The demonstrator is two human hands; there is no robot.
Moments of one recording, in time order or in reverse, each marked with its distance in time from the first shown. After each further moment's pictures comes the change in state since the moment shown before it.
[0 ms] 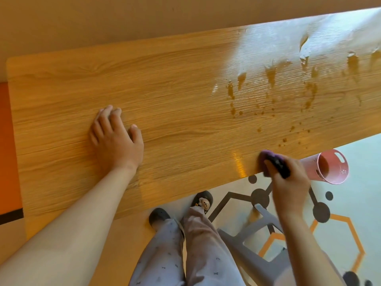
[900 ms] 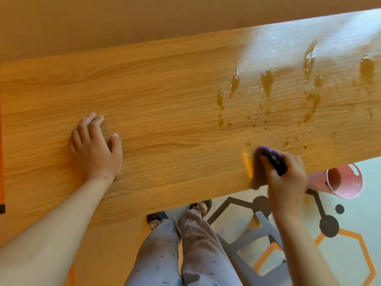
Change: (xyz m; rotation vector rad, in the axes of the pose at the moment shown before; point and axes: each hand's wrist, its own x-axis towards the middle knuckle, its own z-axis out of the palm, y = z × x) left_hand 0.000 0.005 0.000 0.031 0.041 -0.019; right_hand 0.064 0.013 -0.001 -0.016 -0.060 -0.042
